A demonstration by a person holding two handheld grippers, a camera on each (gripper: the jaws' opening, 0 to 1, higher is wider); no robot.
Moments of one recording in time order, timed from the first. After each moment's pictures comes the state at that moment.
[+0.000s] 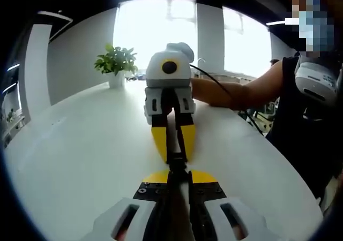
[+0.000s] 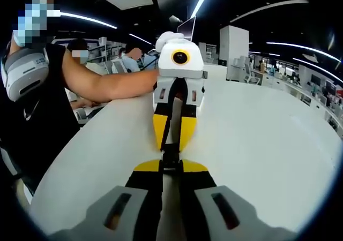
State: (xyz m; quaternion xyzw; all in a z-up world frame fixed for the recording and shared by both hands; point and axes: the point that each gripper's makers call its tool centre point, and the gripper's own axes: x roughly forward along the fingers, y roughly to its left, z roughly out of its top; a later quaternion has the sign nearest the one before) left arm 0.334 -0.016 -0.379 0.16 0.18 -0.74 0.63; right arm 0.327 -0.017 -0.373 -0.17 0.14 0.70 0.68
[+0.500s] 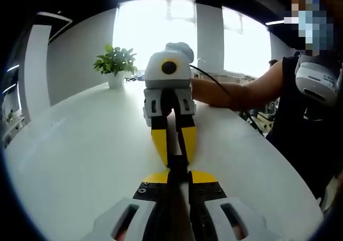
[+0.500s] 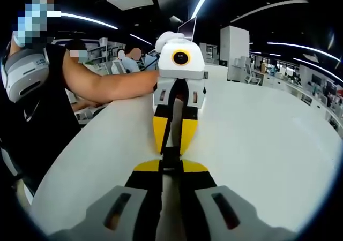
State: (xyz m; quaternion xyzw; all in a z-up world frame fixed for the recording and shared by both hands) left arm 0.336 -0.018 -0.384 0.16 0.18 -0.73 0.64; right arm 0.322 -0.022 -0.365 -0.17 0.14 0.70 0.68
